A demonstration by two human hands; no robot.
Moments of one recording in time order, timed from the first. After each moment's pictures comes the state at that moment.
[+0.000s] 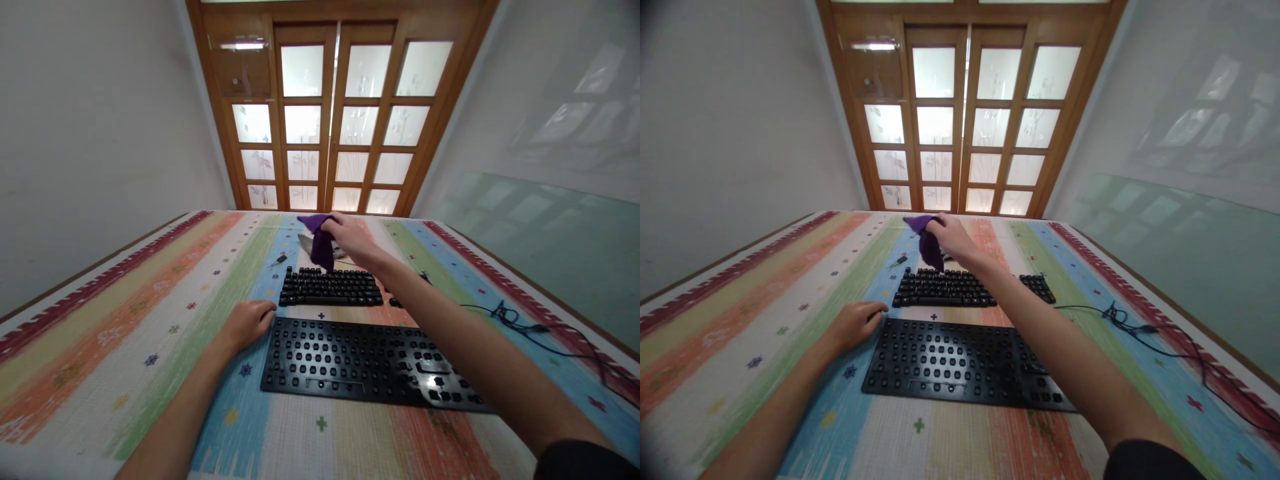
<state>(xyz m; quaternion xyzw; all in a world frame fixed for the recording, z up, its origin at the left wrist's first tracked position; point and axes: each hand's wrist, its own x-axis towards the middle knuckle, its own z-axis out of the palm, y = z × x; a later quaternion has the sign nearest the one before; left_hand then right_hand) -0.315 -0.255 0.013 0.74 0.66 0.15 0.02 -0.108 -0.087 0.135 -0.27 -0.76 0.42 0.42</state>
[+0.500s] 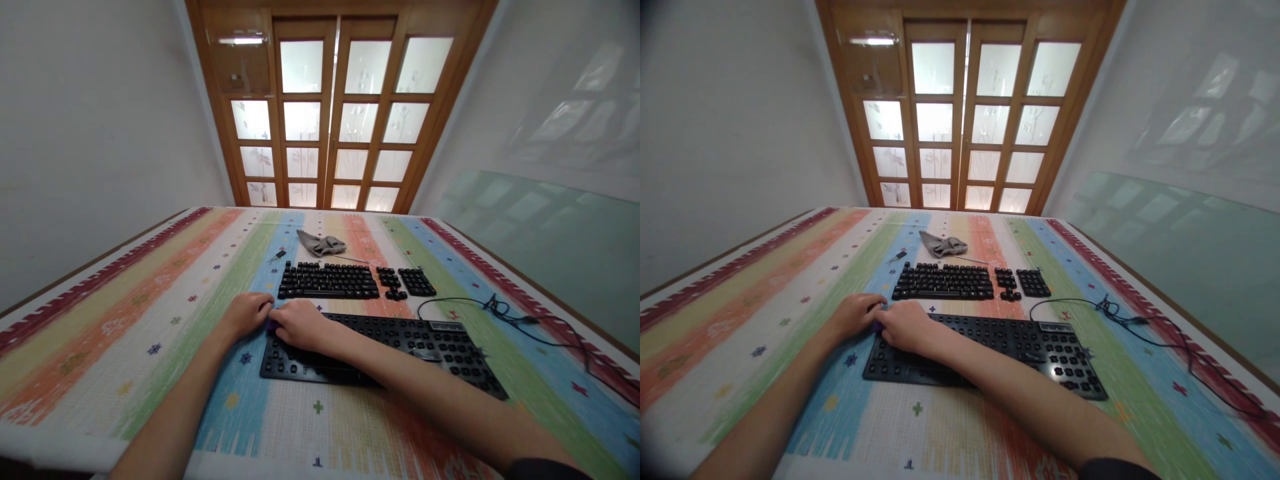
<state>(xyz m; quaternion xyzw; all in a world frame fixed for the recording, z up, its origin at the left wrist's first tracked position) -0.320 -0.252 0.009 0.74 0.65 0.14 0.01 -0.136 -0.214 0.045 -0.17 -0.98 0.03 0.03</state>
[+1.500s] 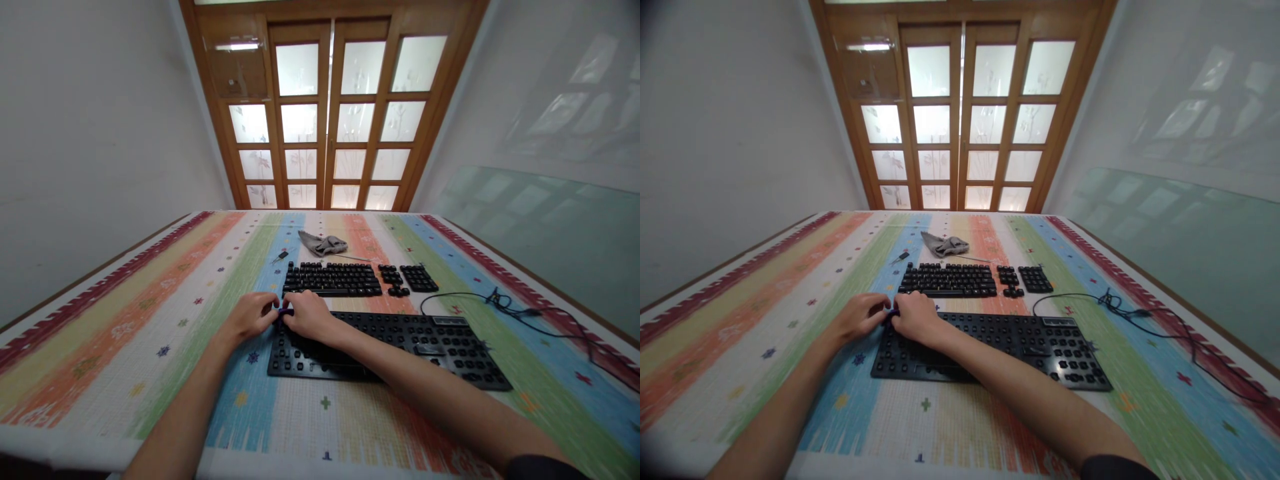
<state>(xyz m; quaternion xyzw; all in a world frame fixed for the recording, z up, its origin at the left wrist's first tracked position) -0.317 -0.260 0.022 0.76 0.61 0.20 0.07 -0.143 -0.210 0.039 -0.38 -0.91 0.13 0.08</state>
